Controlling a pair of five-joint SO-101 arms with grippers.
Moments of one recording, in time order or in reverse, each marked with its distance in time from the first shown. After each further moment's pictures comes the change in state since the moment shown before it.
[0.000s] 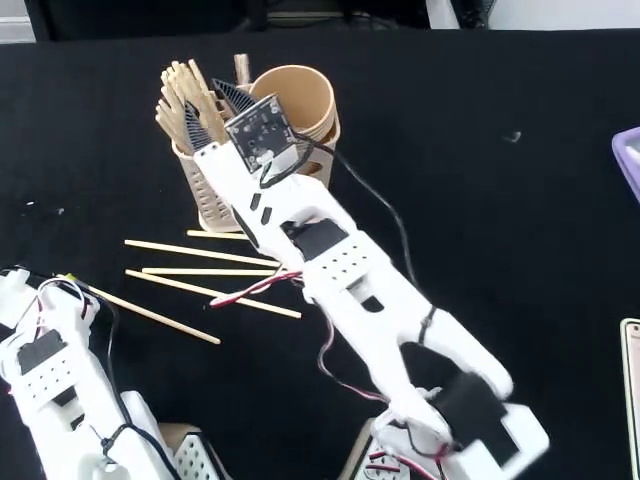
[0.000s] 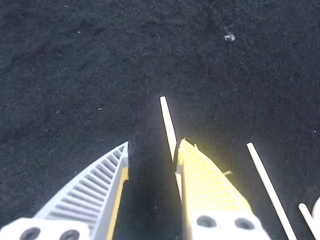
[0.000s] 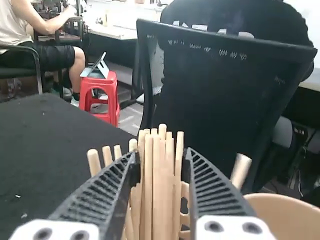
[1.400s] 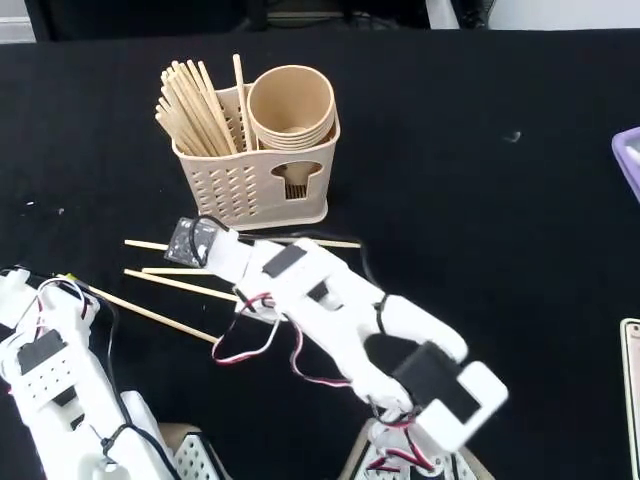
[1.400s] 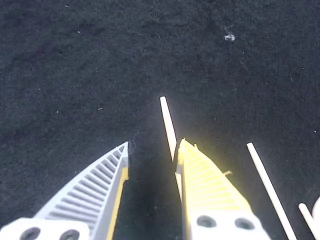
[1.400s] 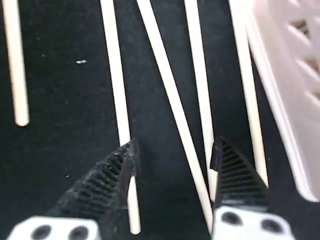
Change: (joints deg) left arm 0.0 0.0 0.0 0.0 0.0; right arm -6.4 17.1 3.0 49.6 26.3
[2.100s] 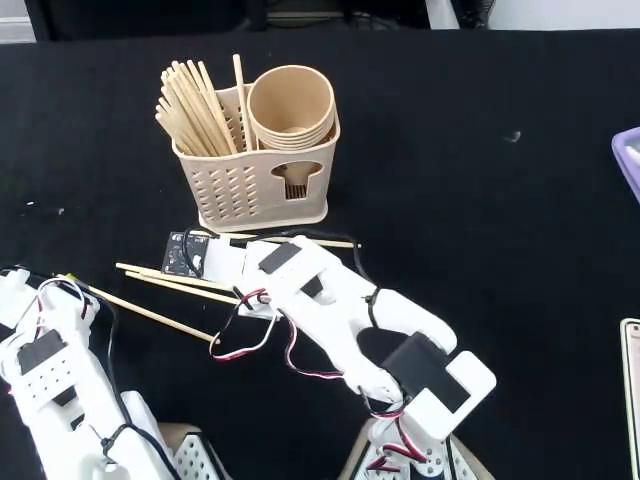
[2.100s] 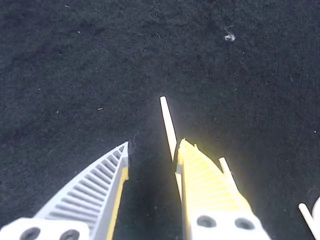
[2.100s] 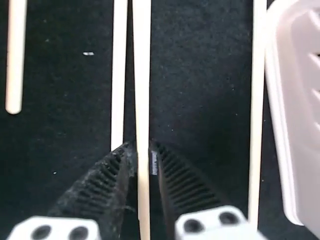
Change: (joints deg) left arm 0.0 0.0 0.0 0.0 0.0; right arm 0.0 2.8 -1.1 -0.4 8.0
